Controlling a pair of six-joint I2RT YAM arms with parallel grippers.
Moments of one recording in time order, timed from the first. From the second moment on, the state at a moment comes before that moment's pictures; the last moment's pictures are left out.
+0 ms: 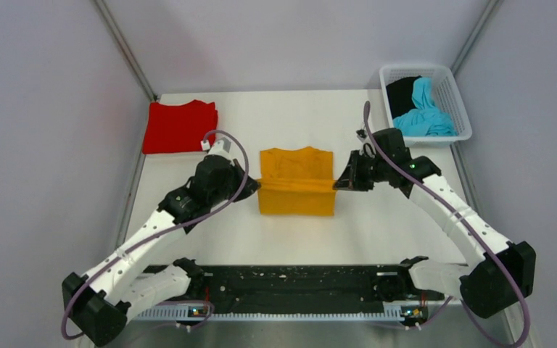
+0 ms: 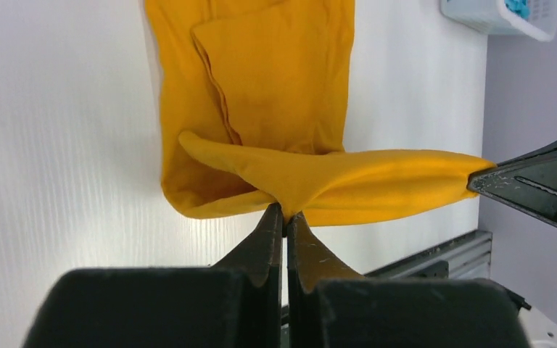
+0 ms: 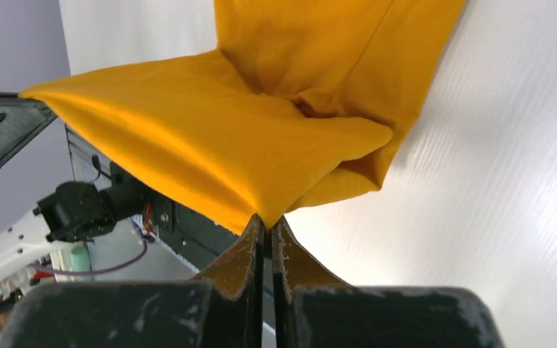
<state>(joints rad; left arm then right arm) -0.61 0.89 0.79 -0.47 -0.02 -0.86 0.43 1.14 0.99 -0.69 -0.41 0.55</state>
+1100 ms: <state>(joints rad) -0.30 1.78 1.35 -0.32 0.27 -0.65 0.26 1.77 1.34 -0.48 -0.36 0.53</state>
